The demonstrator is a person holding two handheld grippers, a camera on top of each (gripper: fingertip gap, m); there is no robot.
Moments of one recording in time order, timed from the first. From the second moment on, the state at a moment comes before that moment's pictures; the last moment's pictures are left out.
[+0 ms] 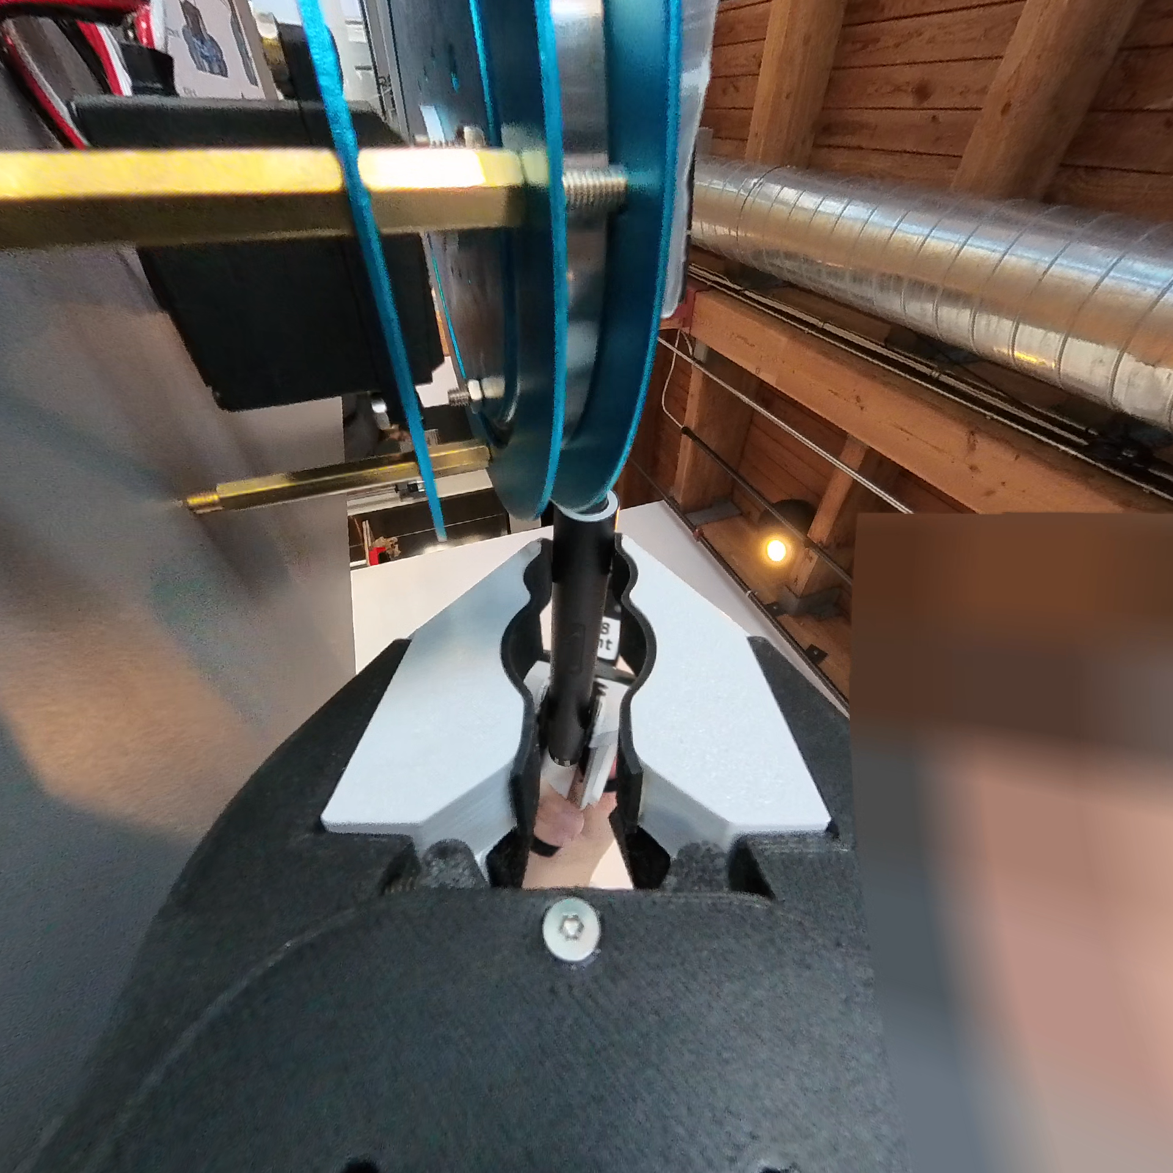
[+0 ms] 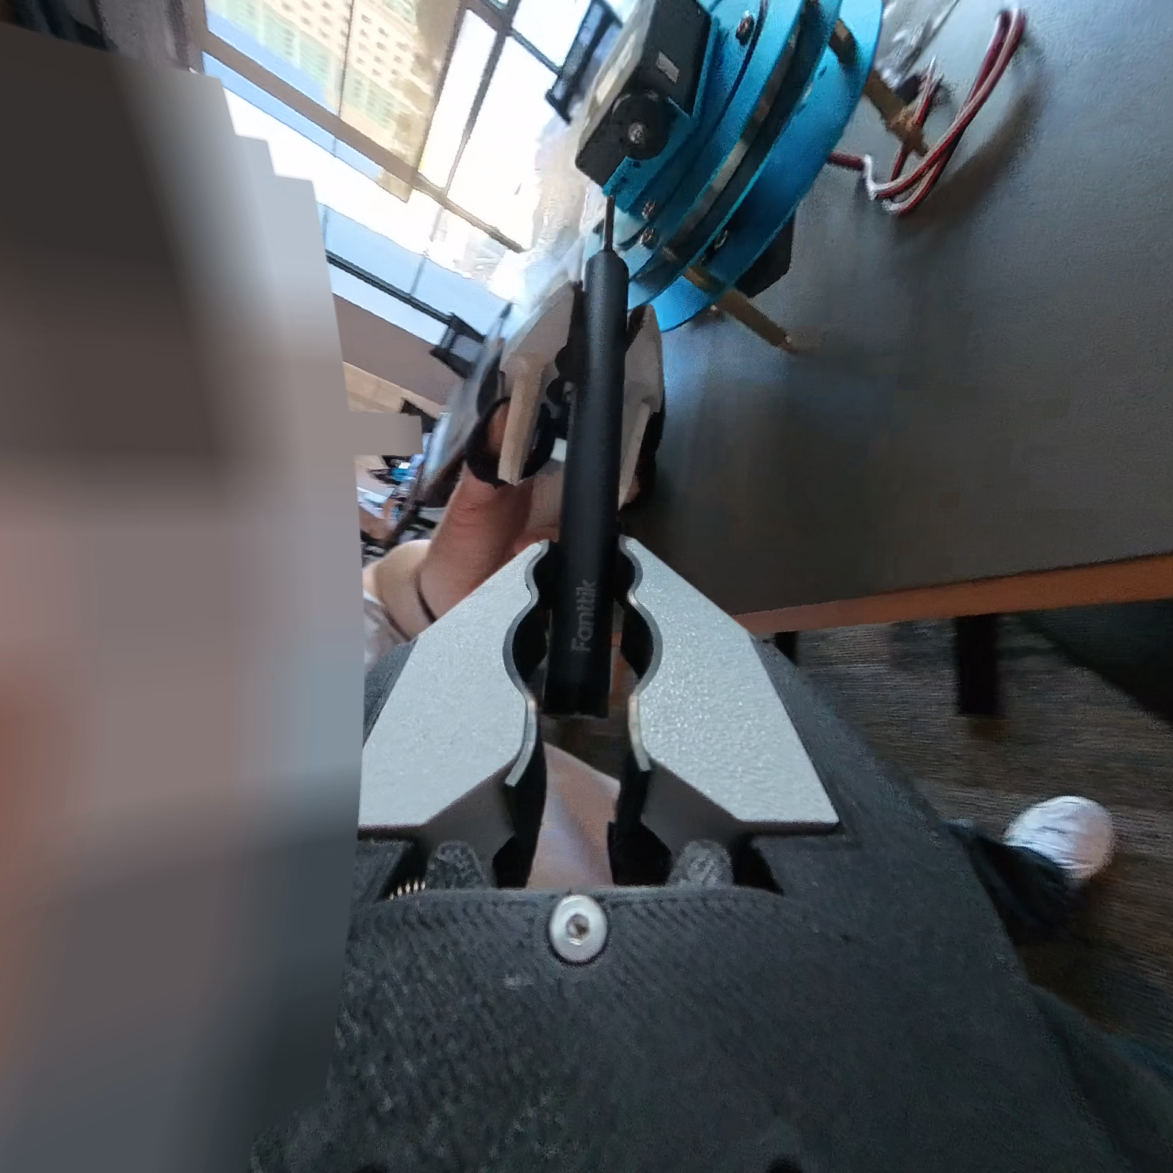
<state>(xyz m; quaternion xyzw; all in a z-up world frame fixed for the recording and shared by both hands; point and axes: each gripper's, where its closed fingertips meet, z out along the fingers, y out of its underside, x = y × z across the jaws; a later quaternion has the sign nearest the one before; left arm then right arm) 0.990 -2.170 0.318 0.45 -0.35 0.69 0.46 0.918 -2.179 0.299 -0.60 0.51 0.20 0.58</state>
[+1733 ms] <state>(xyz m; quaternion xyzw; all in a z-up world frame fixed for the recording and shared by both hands) 0.990 -2.164 0.323 0.44 -0.33 0.69 0.46 0.926 -2.179 0.307 -0.74 0.30 -0.41 0.45</state>
